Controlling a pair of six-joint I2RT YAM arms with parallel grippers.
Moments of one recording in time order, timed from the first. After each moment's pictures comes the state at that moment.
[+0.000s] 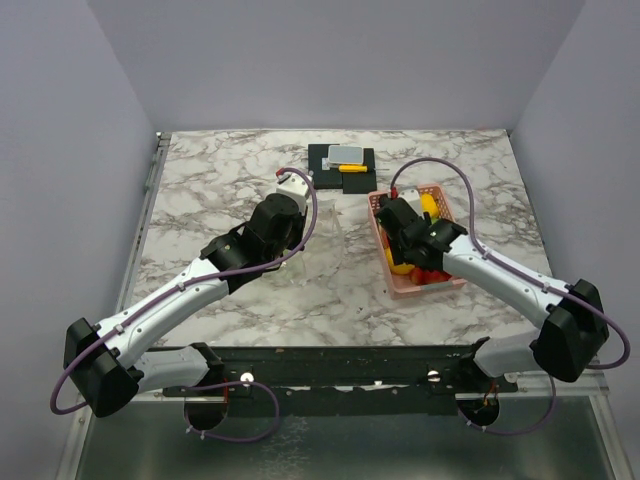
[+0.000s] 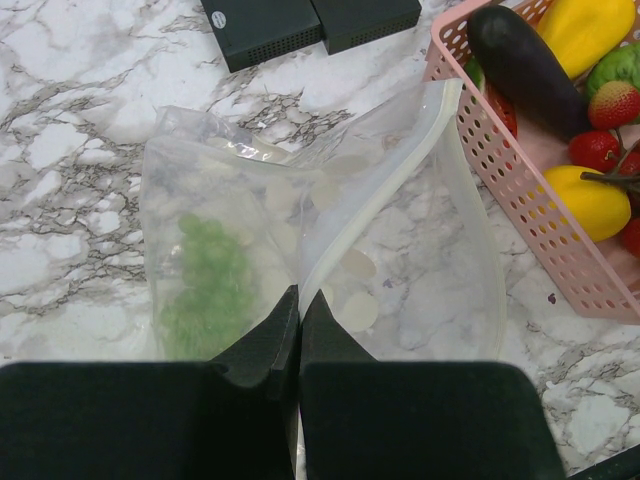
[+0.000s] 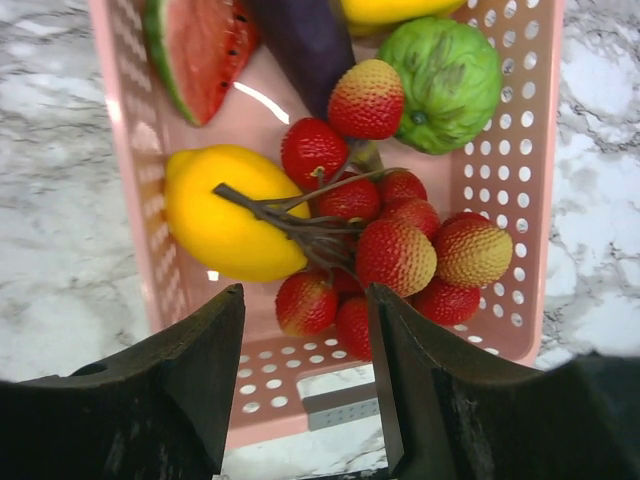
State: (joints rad) left arm -0.79 1.16 1.02 -0.38 -0.34 -0.23; right arm 0.73 1.35 1.06 -0.78 0.57 0.37
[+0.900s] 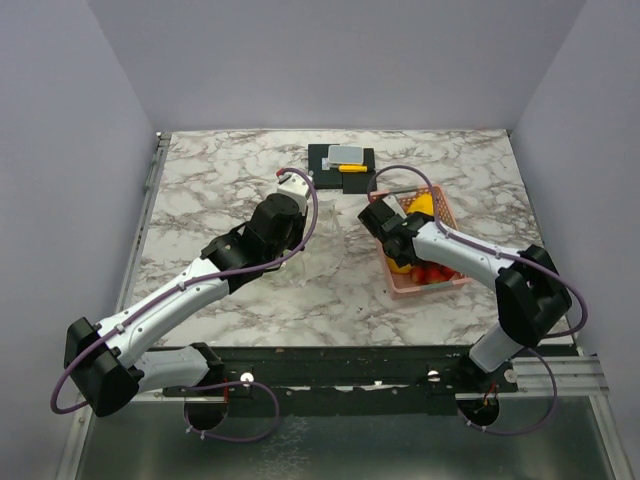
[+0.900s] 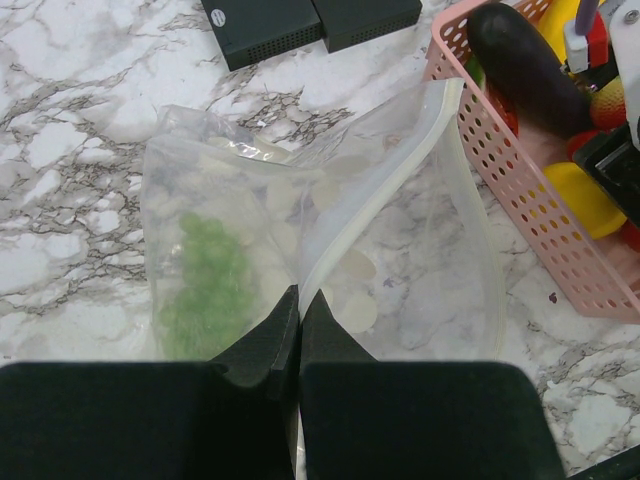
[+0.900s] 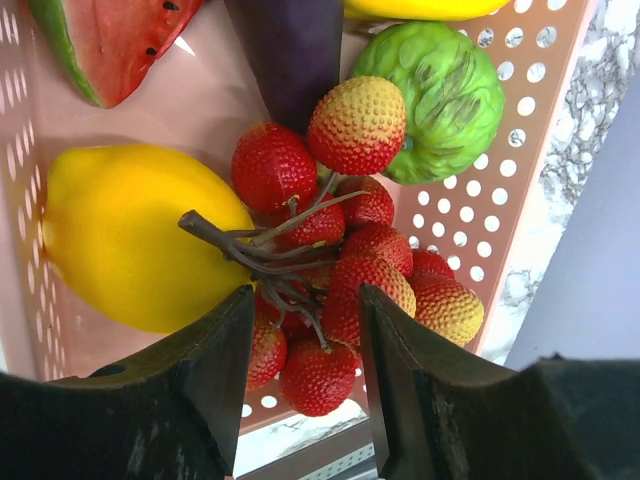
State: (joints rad) left arm -0.79 1.16 1.02 -0.38 -0.34 -0.23; right arm 0.69 1.61 1.10 -0.78 0.67 0.16
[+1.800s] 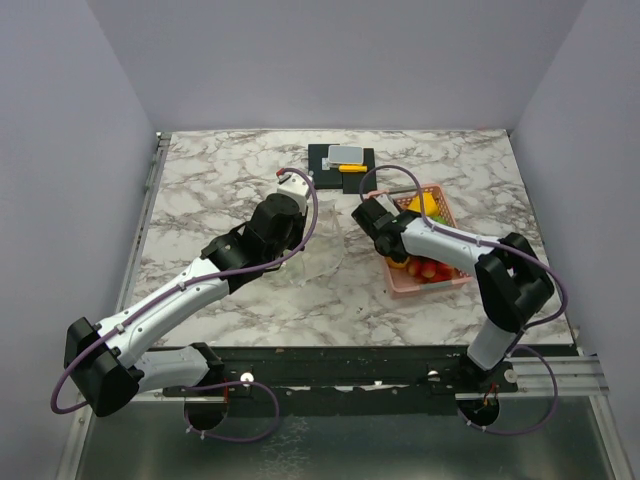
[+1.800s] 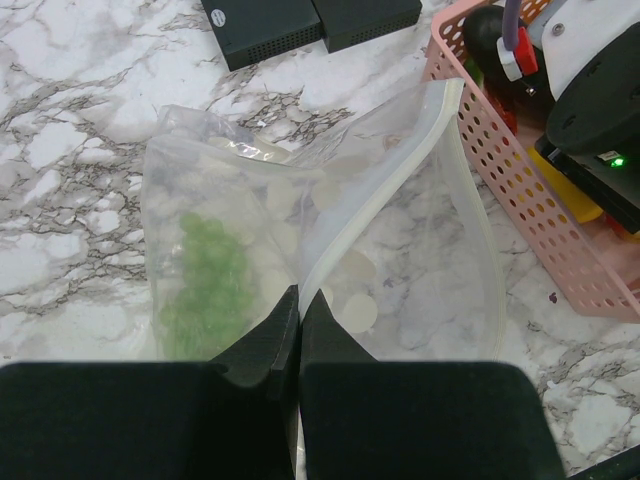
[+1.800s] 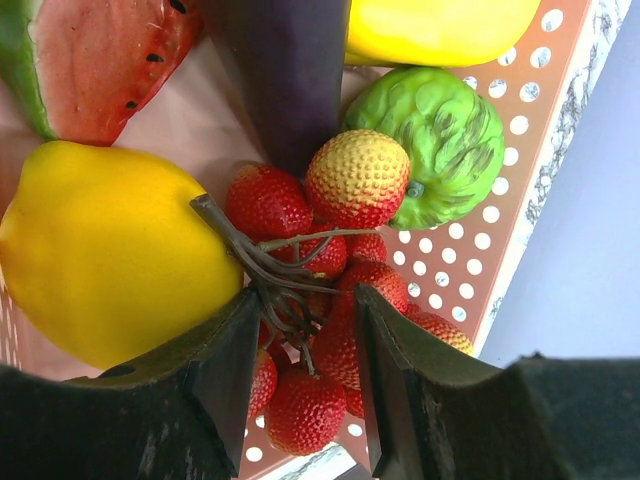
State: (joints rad) left arm -0.79 1.16 1.02 -0.38 -0.34 -0.23; right arm 0.68 1.72 1.13 -0.71 0.74 0.08
